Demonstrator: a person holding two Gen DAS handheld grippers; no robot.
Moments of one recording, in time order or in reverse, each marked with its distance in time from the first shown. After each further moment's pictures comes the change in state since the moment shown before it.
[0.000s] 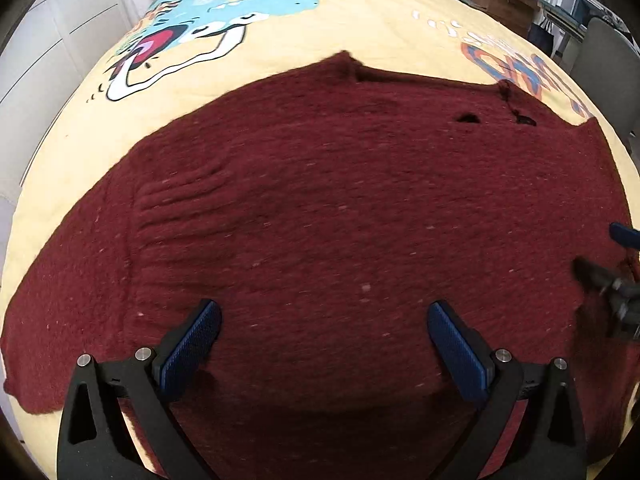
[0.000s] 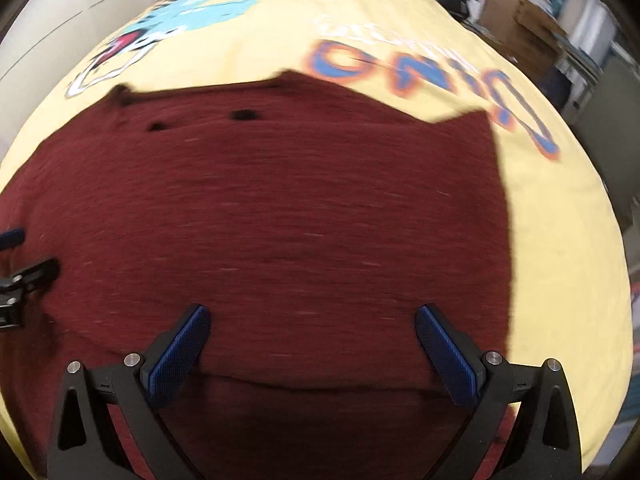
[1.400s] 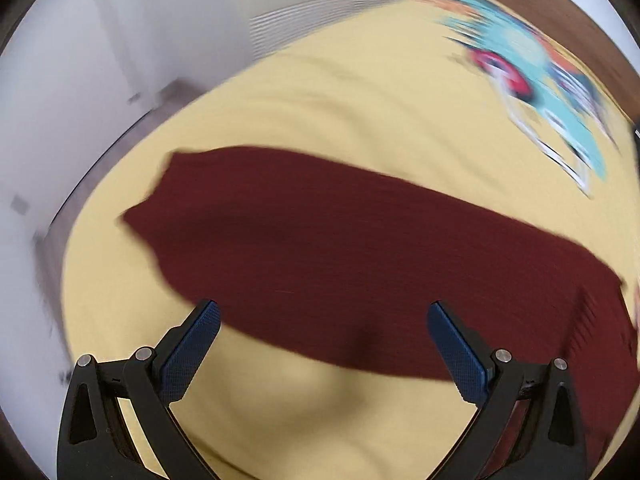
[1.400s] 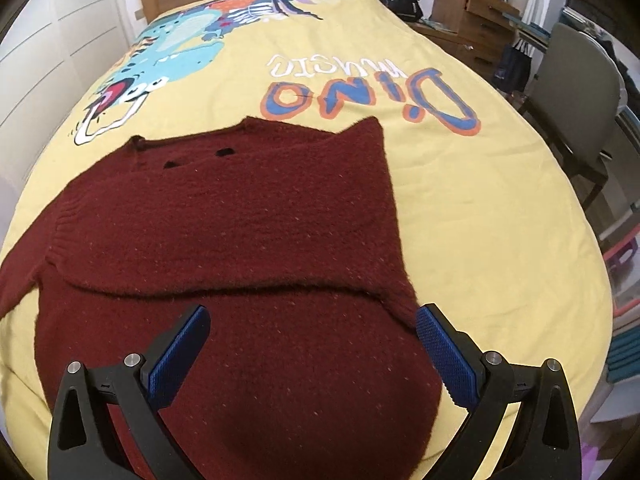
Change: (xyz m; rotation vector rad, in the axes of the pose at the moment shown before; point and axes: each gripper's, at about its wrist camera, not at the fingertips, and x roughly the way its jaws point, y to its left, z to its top) left arm -0.102 0.328 -0.106 -0.828 0.021 0.287; right arm -0.104 -0.026 -0.043 0.127 -0.059 -0.011
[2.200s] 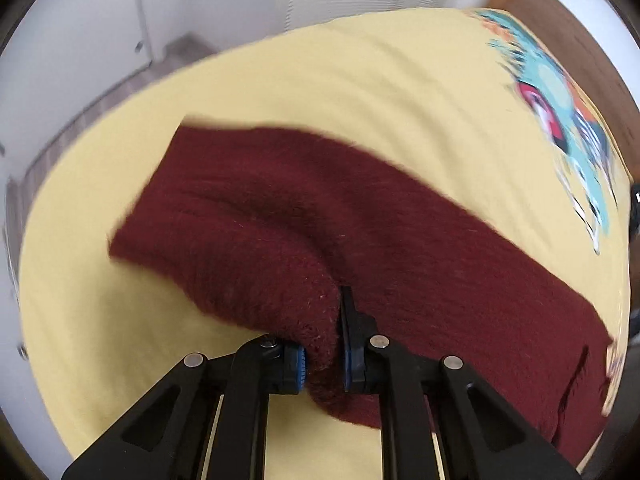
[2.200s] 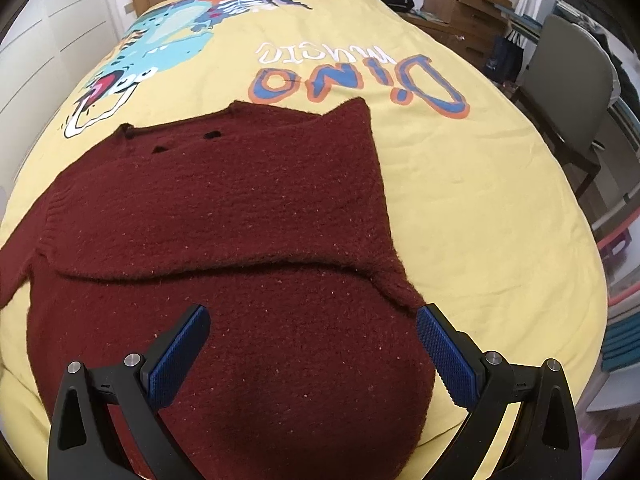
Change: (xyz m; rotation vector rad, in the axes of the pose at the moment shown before) left arm 0.029 0.037 0.046 -0.083 0.041 -0.152; right arm 0.001 -0.003 -0.008 0.009 0.028 -0.028
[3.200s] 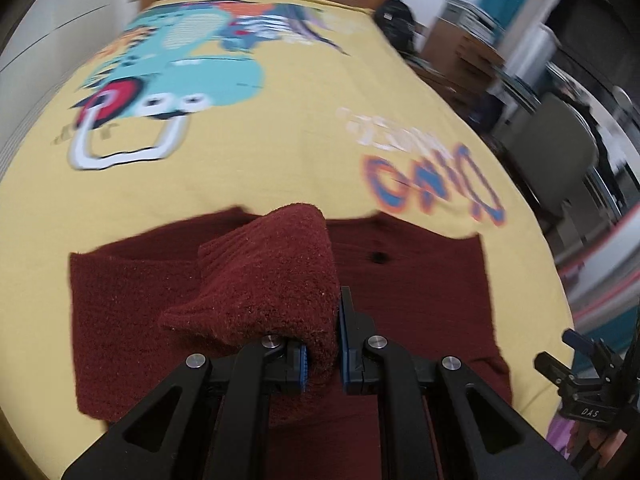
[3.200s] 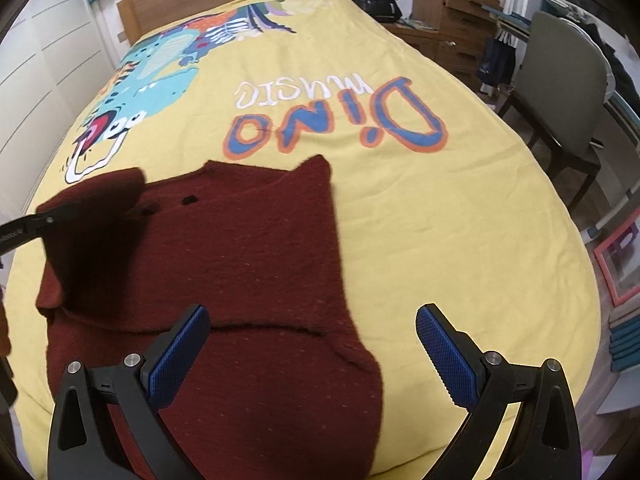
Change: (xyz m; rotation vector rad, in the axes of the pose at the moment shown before) left arm -0.052 -0.446 -0.213 0.816 0.020 -0.444; right arm -0.020 -0.056 0.044 0.056 -0.038 0.041
